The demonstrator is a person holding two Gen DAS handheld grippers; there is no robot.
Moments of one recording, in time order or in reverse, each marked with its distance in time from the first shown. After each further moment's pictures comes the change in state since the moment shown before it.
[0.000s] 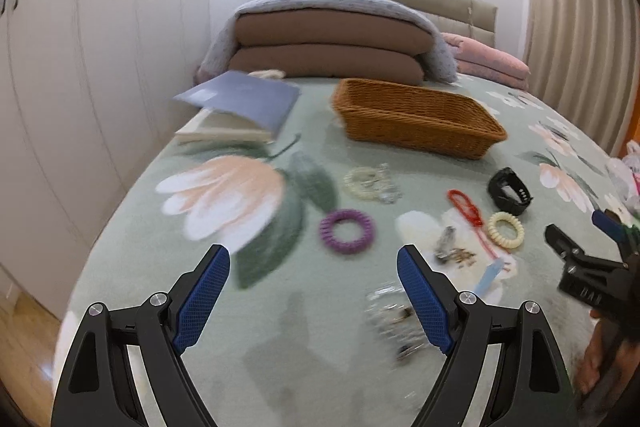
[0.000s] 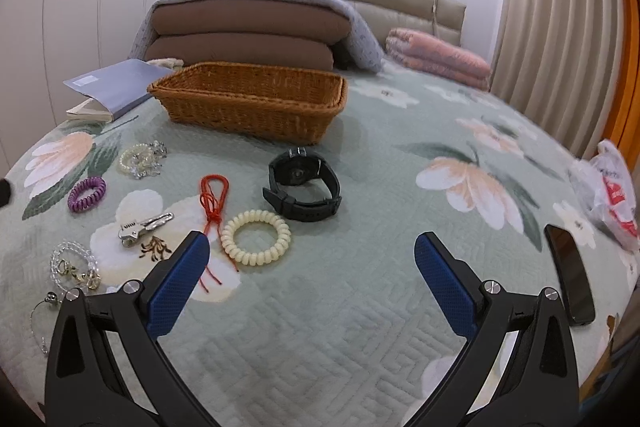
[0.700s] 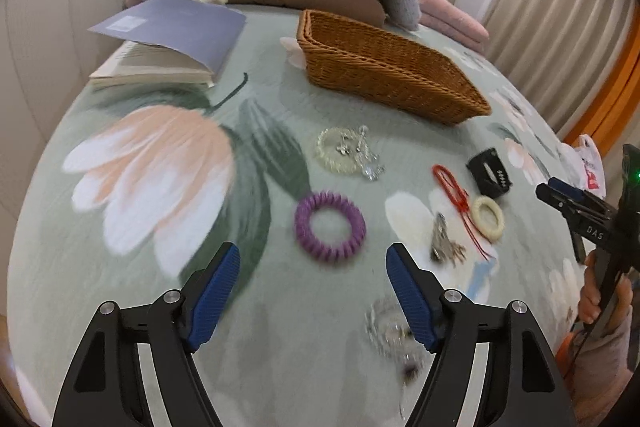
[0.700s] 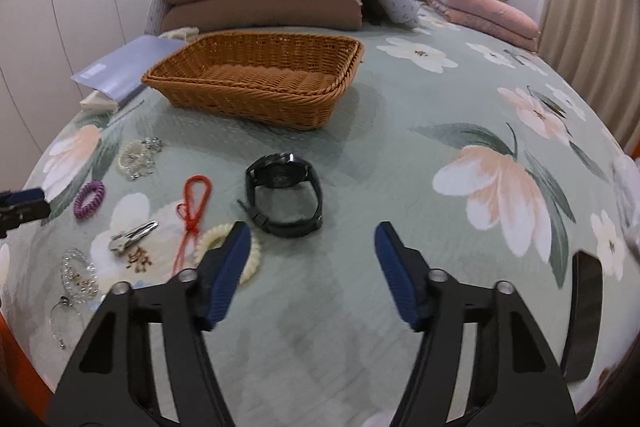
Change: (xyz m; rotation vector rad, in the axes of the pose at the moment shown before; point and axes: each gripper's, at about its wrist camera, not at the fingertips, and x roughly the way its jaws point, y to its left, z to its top) left arm 0.095 0.015 0.034 -0.017 0.287 -0.300; right arm 0.058 -0.053 0.059 -0.025 0.210 0.174
